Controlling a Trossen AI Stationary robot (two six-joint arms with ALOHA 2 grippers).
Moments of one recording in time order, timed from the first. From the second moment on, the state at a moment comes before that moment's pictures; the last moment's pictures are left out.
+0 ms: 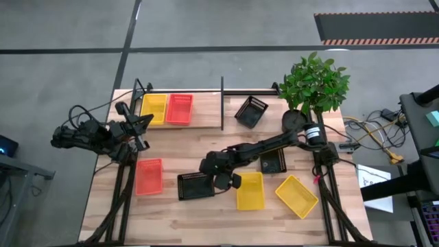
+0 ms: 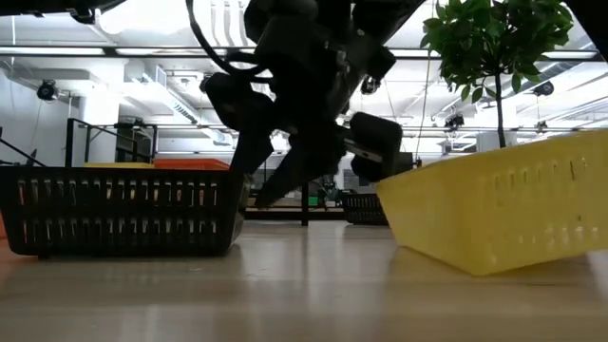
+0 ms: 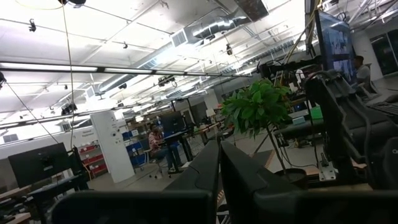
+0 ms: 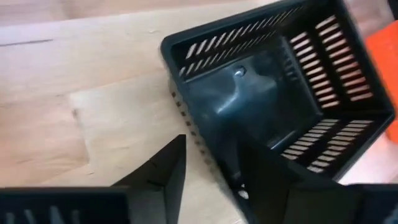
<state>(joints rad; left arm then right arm) -0.21 0.19 0.33 0.25 -0.57 0.58 0.12 2.13 1.52 -0.31 -0.34 -1.10</state>
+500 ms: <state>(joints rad) -0.21 0.19 0.33 0.25 -0.57 0.58 0.12 2.12 1.62 -0.43 -0.28 -1.10</state>
